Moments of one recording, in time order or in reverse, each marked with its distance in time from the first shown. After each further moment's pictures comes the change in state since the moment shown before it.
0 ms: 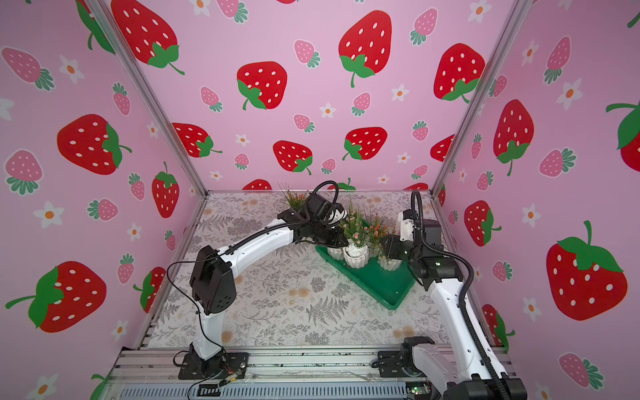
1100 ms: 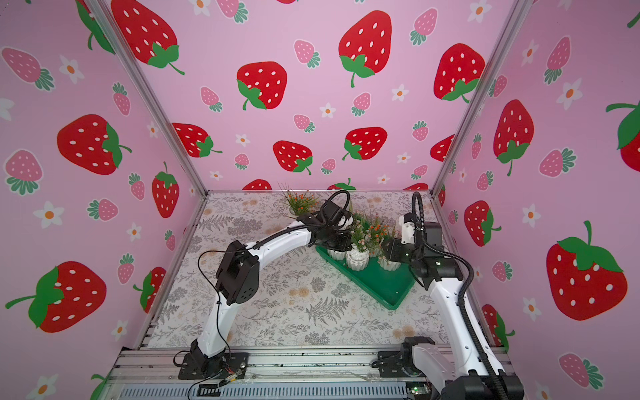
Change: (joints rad) left arm -0.016 0.213 0.137 -0.016 -0.107 0.023; right arm -0.034 0.010 -0.022 -0.028 -0.018 -0.023
